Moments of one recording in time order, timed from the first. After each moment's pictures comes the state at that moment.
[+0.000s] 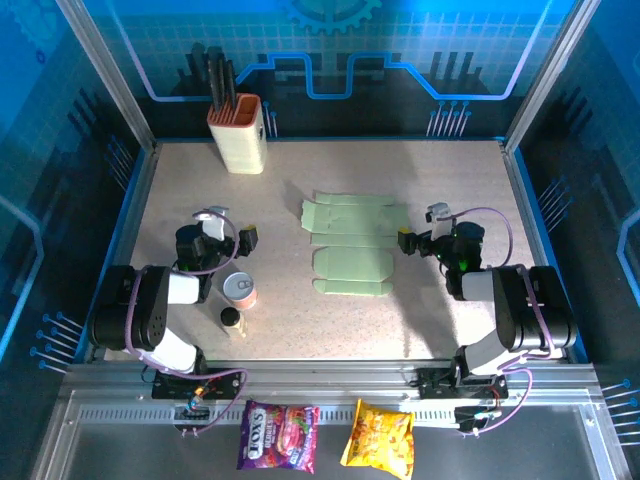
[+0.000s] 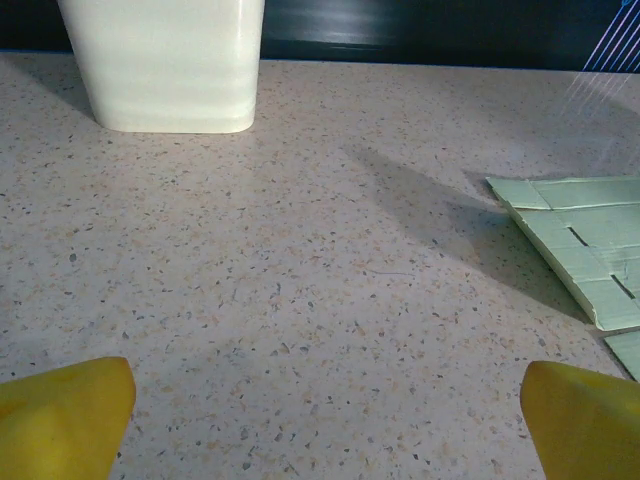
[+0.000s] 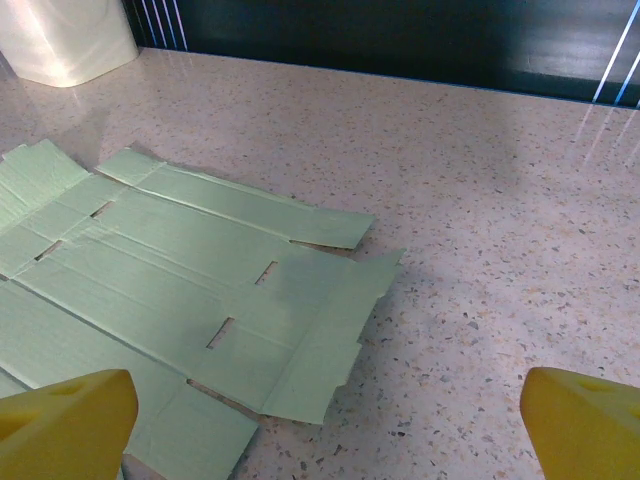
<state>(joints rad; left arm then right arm) 0.05 1.55 0.37 0.84 0.33 -0.06 0.00 1.53 0.40 0.78 -0.37 -0.10</state>
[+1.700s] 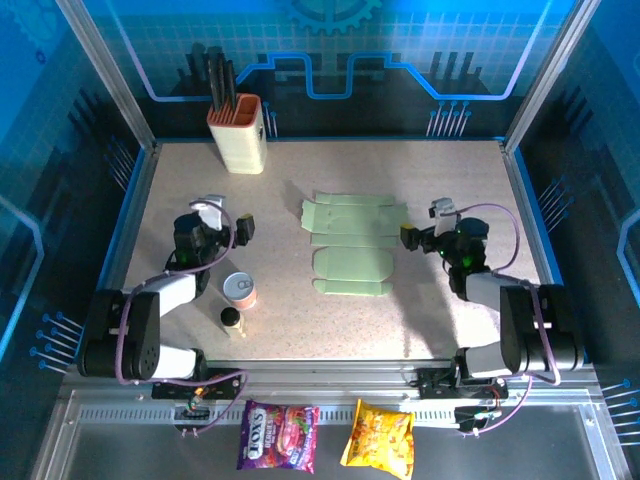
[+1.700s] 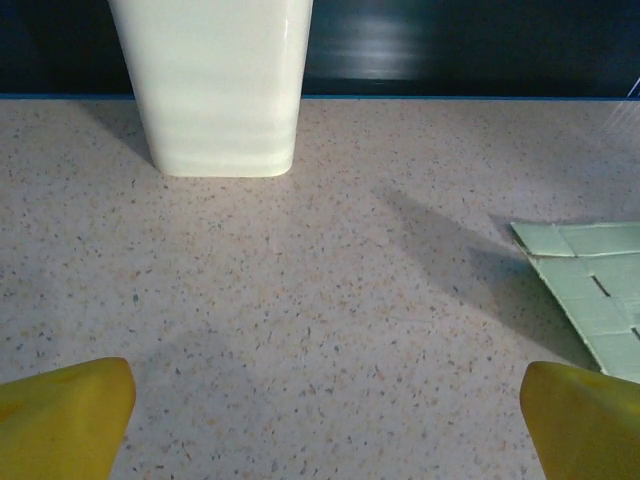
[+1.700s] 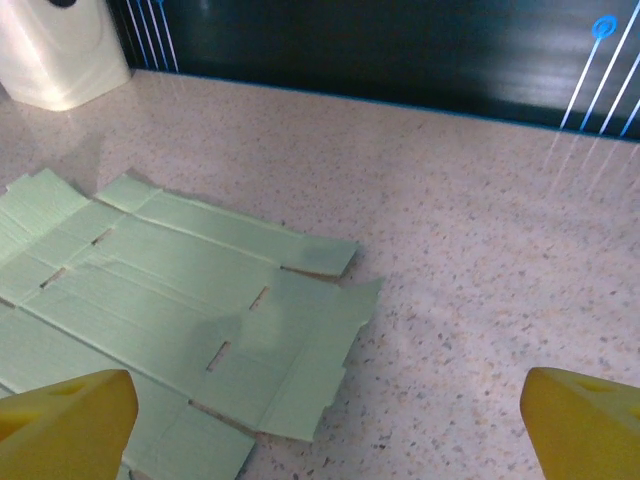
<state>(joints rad) 0.01 1.36 0.48 0.54 0.18 -0.07 0.00 1.39 0.43 0.61 -0.34 -0.10</state>
